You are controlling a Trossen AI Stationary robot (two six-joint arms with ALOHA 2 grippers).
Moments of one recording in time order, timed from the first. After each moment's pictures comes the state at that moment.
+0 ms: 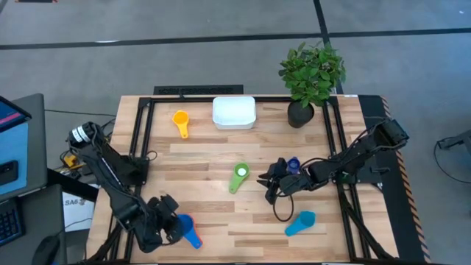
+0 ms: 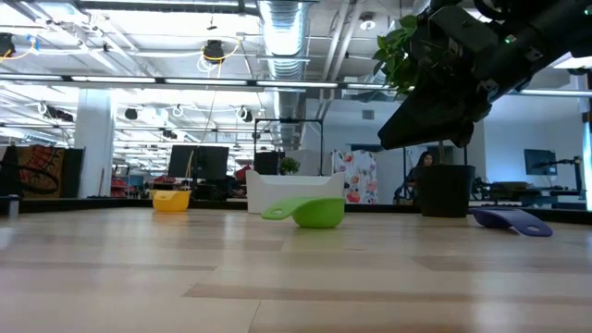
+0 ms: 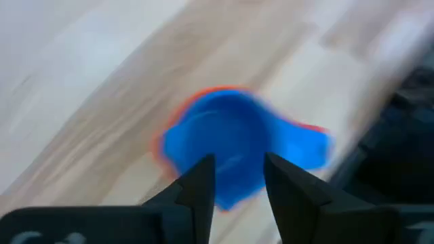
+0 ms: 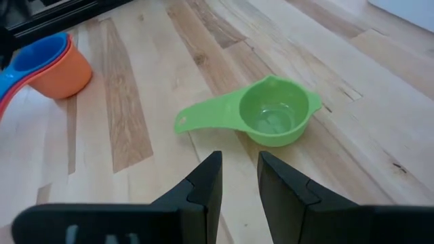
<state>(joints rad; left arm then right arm) -0.94 1.46 1.01 -0.66 -0.42 -1.66 0.39 1.48 0.62 0.23 0.52 0.67</state>
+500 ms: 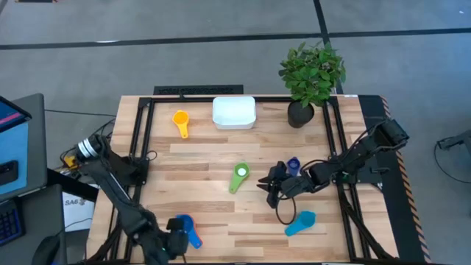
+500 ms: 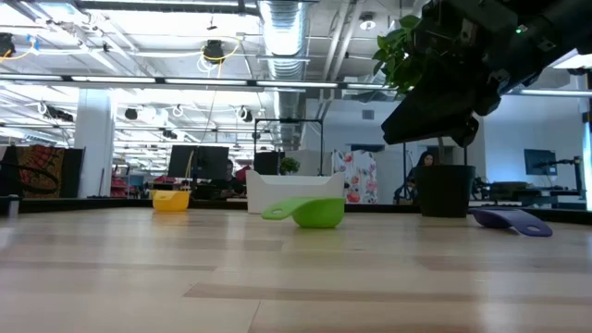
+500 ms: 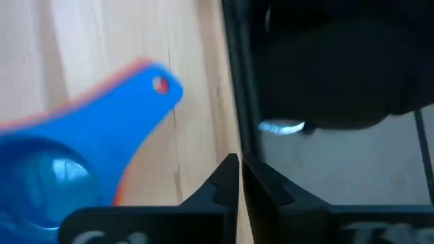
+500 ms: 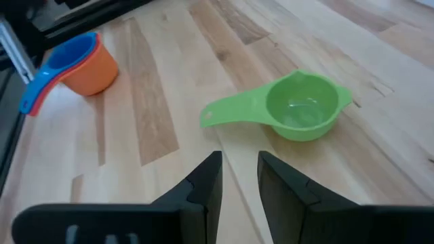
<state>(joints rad) -0.95 1.67 1.09 -0.33 -0.16 -0.85 0.43 1.48 0.62 0.26 0.49 0.68</state>
